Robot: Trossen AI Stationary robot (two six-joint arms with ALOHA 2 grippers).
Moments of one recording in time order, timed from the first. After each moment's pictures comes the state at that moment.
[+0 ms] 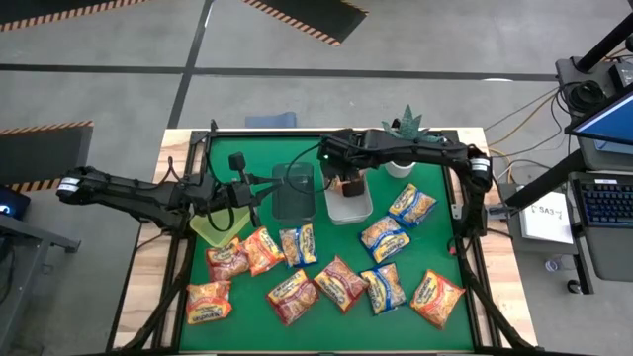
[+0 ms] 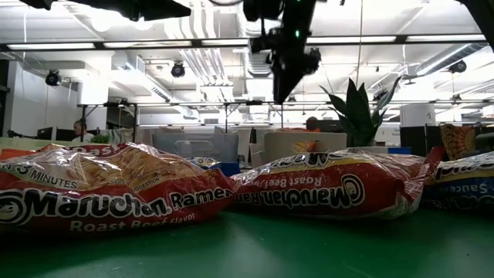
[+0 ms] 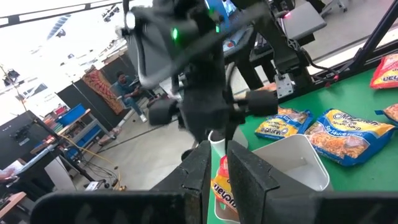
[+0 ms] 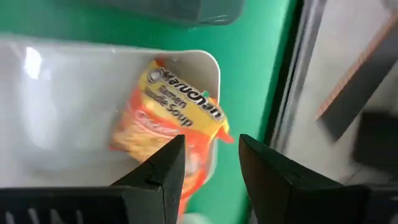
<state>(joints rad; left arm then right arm) -0.09 0.89 0.61 0.24 -0.44 0.54 -0.22 1.90 1.83 -1.15 0.28 -0.42</state>
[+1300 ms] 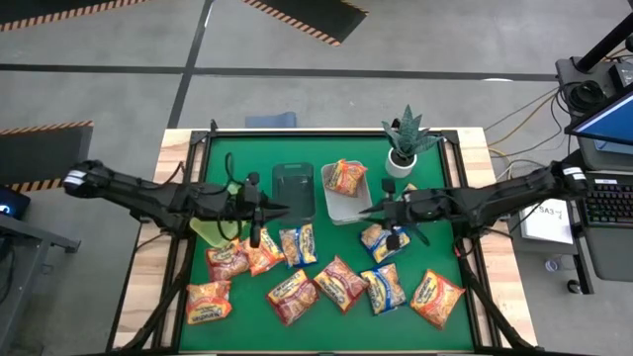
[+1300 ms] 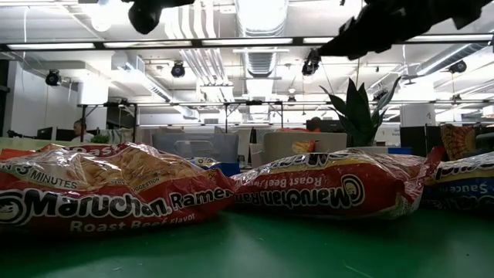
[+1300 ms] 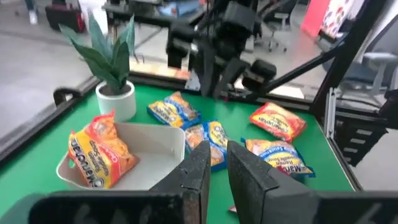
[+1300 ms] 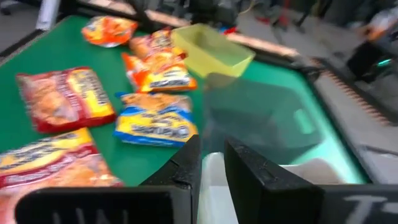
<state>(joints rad) -0.21 1.01 0.80 -0.04 -0.30 -0.22 0.13 1.03 0.59 0.12 0.17 -0.21</state>
